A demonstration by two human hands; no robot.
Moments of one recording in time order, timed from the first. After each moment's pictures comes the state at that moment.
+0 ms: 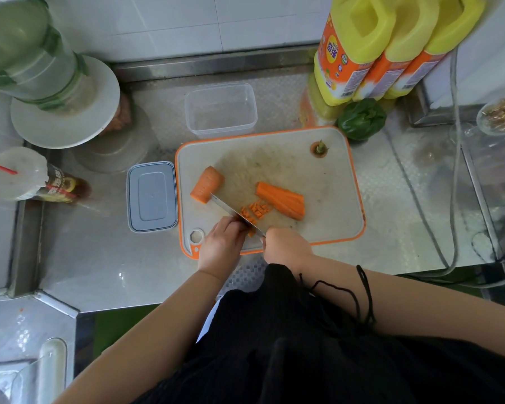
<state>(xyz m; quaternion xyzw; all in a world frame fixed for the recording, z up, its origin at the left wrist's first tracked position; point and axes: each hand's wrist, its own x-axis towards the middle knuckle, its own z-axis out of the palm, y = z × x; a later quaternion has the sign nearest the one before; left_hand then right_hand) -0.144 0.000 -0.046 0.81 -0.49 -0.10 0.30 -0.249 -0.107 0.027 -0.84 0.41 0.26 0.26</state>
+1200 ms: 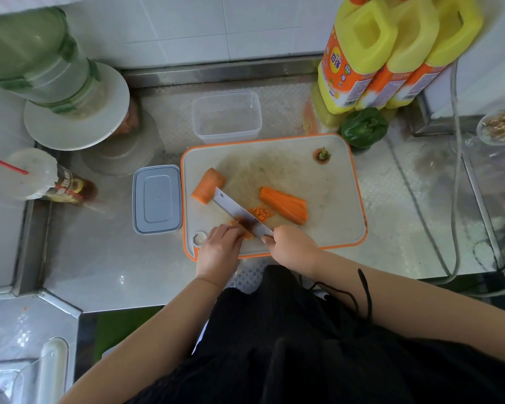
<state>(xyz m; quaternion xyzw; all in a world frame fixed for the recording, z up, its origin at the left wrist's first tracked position) -0.143 0.014 -0.045 0.82 -0.48 -0.09 0.29 -0.254 -0.127 0.032 -0.83 0.37 0.26 0.34</state>
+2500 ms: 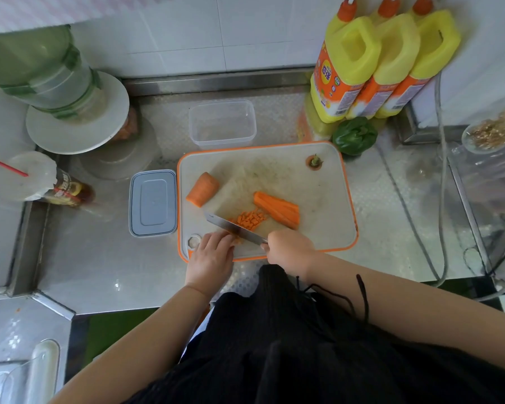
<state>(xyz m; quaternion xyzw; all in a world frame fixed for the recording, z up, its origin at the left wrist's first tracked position) -0.148 0.026 -0.050 0.83 -0.52 -0.02 0.20 -0.262 -0.132 0.041 -0.87 0.32 0.29 0.26</state>
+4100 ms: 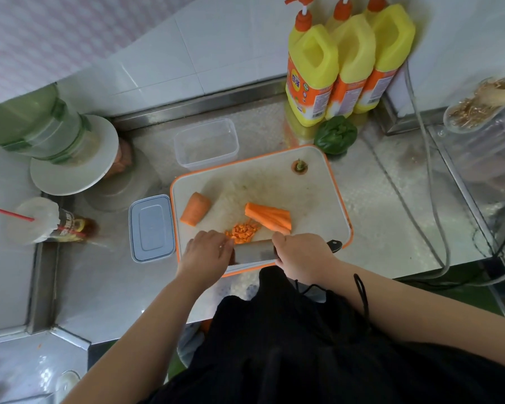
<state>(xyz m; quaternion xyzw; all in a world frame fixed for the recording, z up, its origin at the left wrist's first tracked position) -0.126 -0.019 0.031 0.85 -0.46 -0.24 0.06 -0.308 -0.152 0.037 -0.98 0.19 0.08 0.07</state>
